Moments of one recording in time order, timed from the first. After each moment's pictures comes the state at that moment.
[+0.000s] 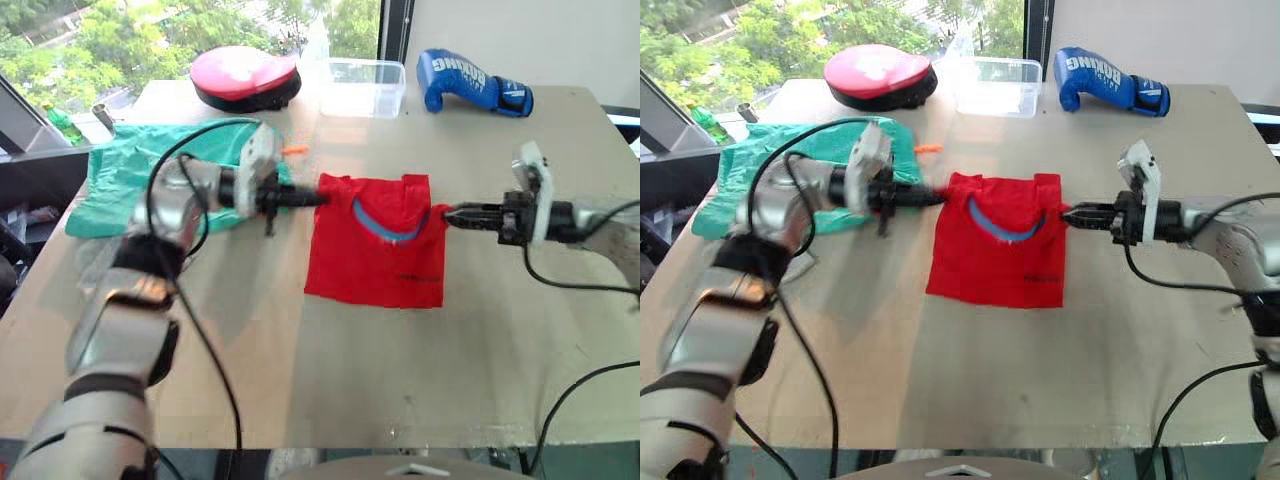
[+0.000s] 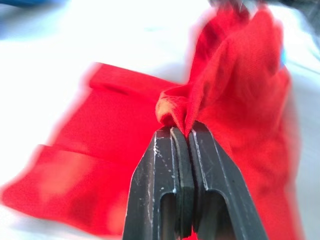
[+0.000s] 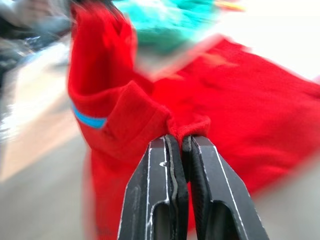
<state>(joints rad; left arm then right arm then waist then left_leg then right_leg) -1.10 0.61 -0.22 0.89 -0.40 0.10 -1.29 -0.79 -0.80 0.18 0.30 0.70 0.74 1.00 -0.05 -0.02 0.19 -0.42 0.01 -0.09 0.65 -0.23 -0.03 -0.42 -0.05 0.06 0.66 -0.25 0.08</state>
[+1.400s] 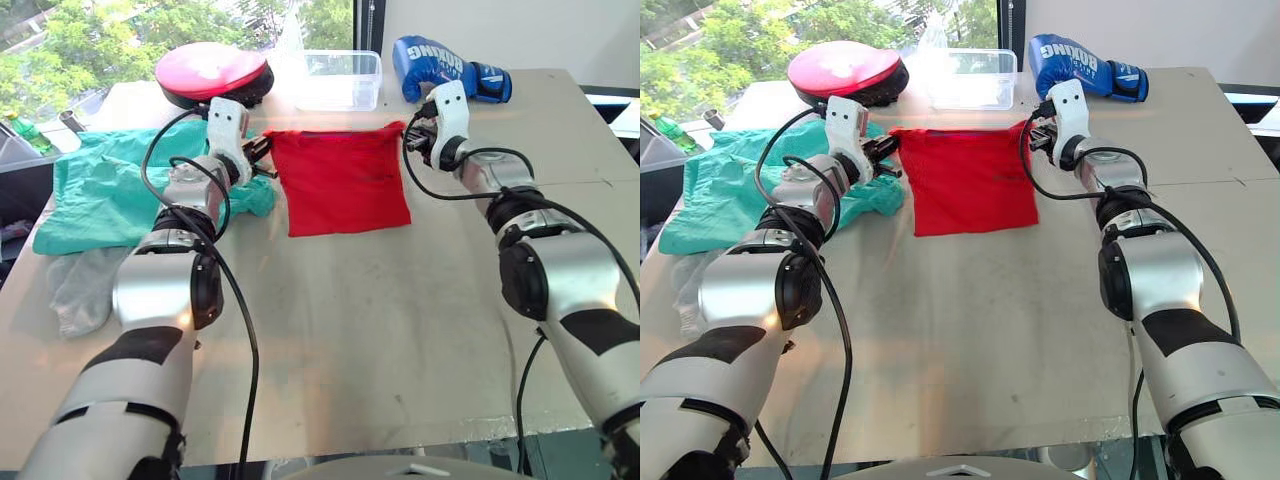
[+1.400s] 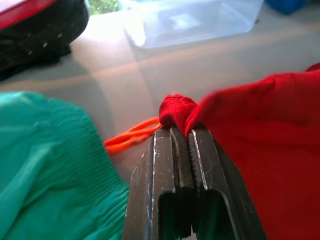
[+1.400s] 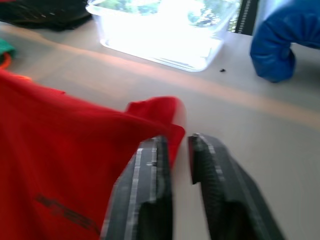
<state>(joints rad) -1.23 0.48 0.15 1.36 -0.03 -0.01 -0.50 -1.36 -0.24 -0.08 1.36 0.04 0.03 0.40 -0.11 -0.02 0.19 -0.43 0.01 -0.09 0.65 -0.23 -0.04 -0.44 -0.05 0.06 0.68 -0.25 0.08</state>
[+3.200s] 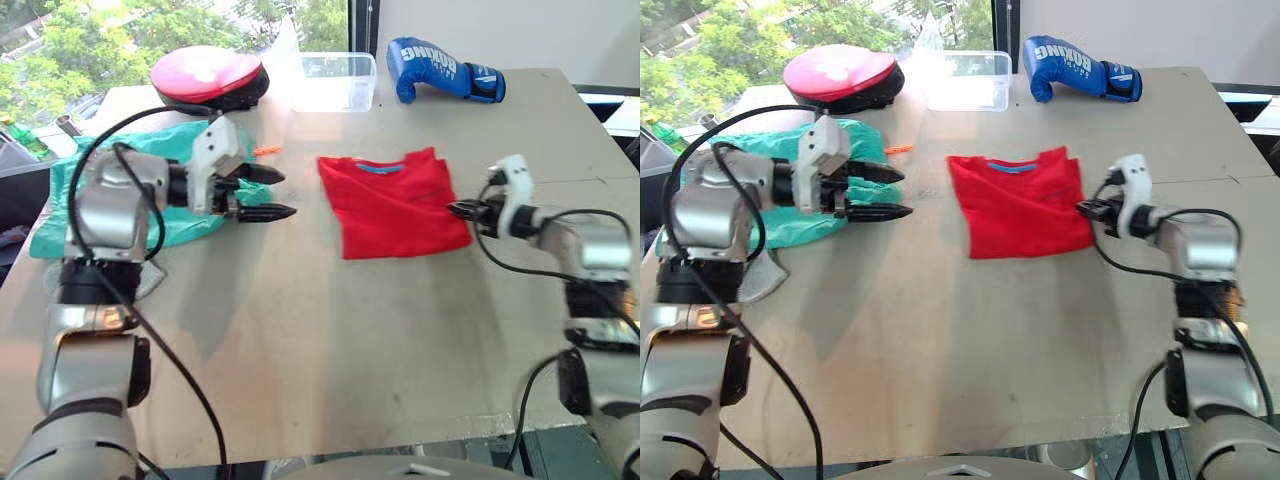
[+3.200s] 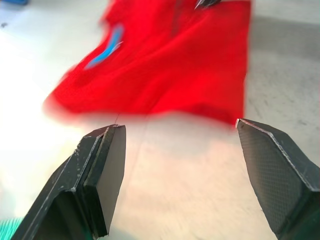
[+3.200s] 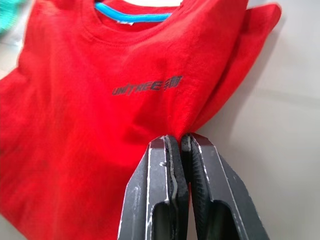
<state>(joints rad) -0.75 0.80 0.05 0.12 -0.23 0.52 -1.38 -0.60 -0.59 -0.21 0.12 0.27 0.94 0.81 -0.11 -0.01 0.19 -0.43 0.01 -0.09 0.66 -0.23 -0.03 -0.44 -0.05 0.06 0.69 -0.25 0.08</state>
